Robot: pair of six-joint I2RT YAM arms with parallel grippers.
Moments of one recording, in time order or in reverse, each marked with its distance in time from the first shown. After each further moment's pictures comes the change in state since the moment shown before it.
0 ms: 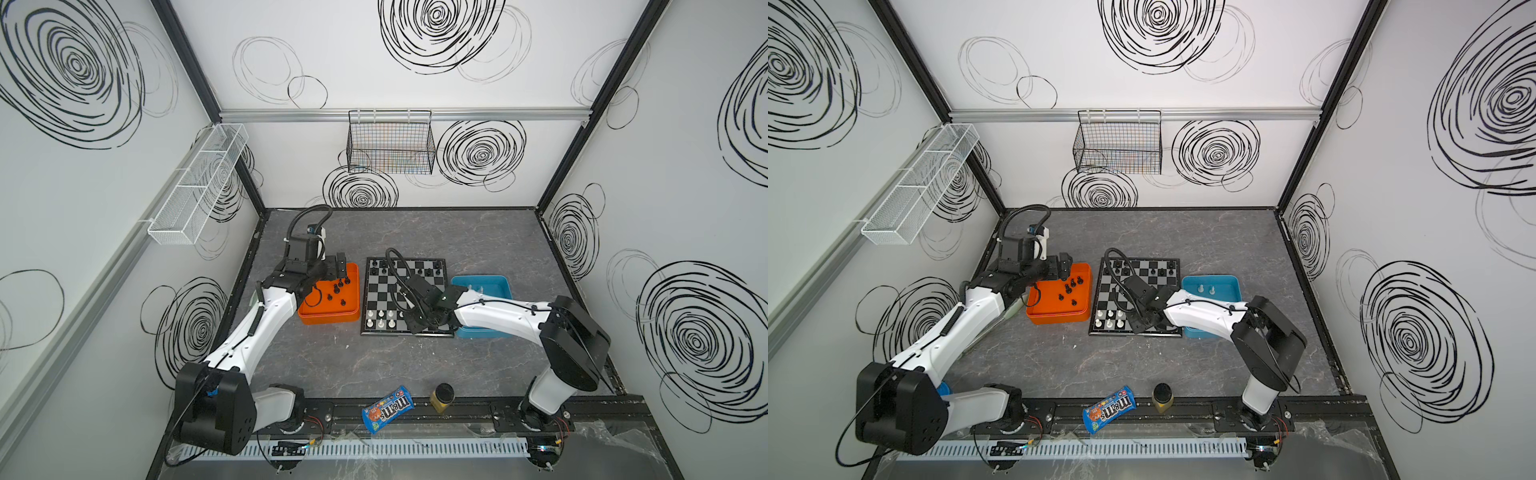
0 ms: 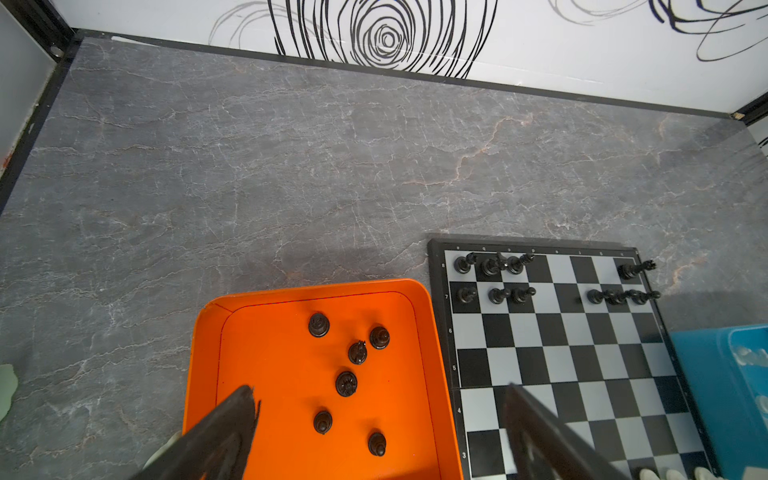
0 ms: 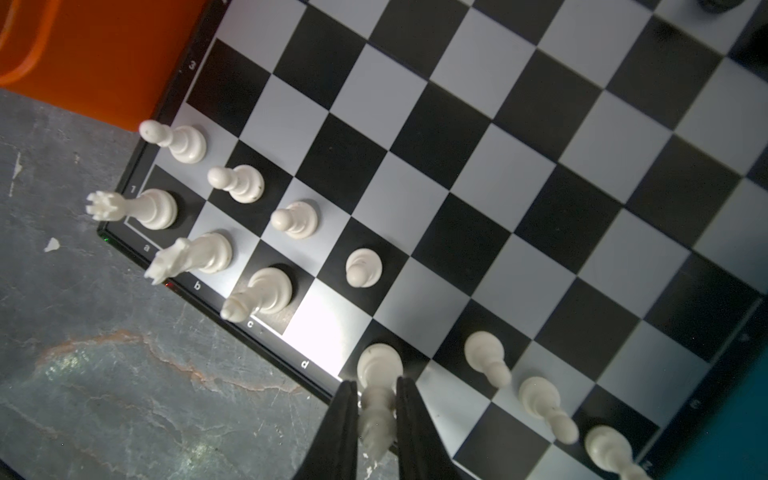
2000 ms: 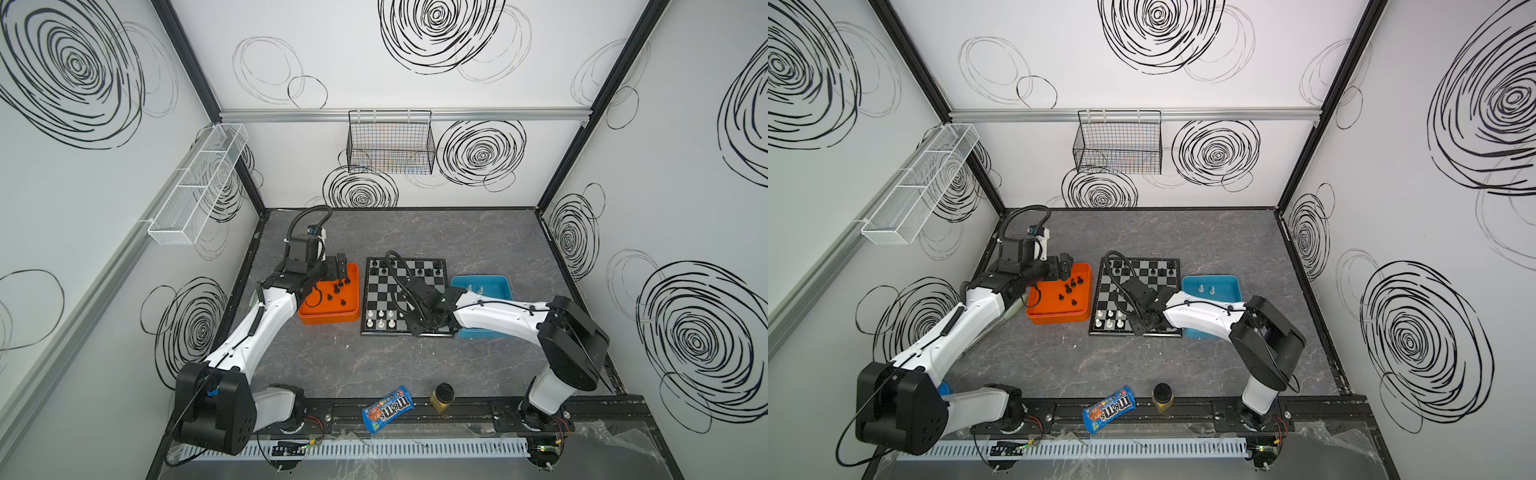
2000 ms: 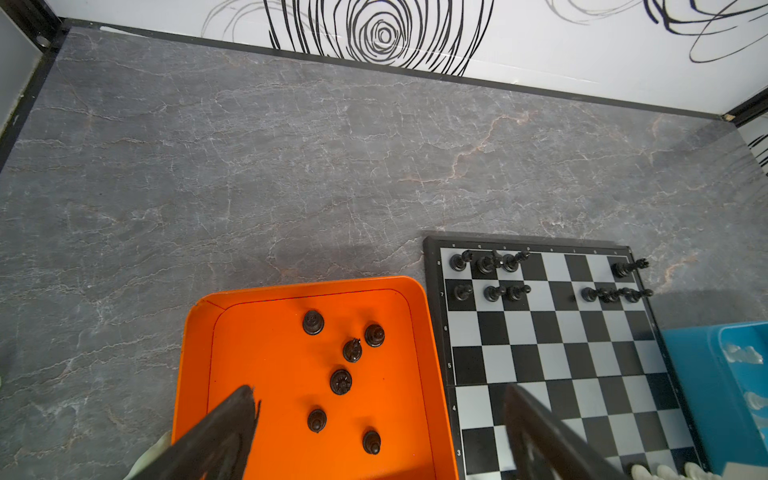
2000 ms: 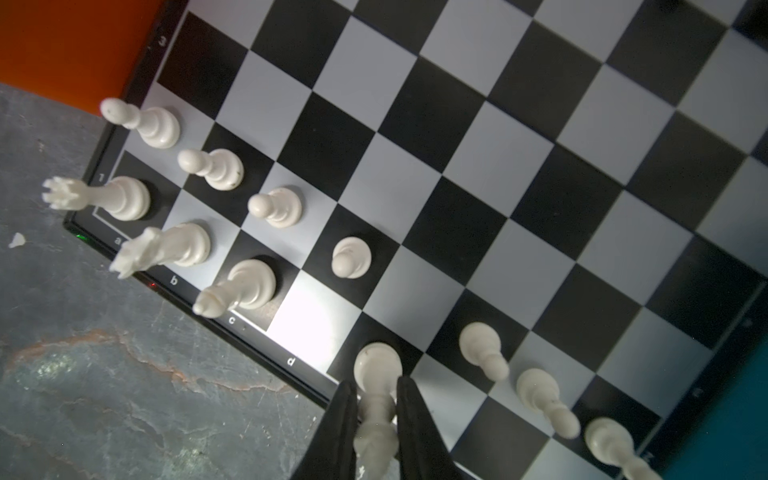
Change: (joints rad) left arm 0.000 0.000 -0.008 0.005 0.015 -0.011; right arm 0.007 0.002 -0.017 -0.008 0.022 0.010
